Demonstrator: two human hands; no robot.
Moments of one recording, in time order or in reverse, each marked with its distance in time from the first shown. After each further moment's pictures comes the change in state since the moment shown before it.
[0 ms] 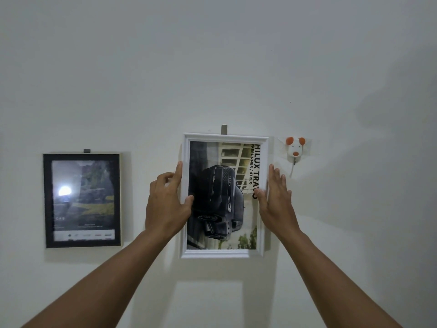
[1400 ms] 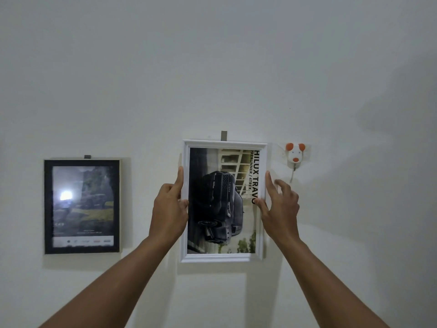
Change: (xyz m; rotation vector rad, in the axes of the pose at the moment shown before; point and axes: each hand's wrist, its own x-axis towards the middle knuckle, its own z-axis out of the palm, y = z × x) left_hand 0.004 0.002 0.010 -0.180 -0.041 -0.067; right_hand 0.005 0.007 0.004 -0.162 0.191 -0.001
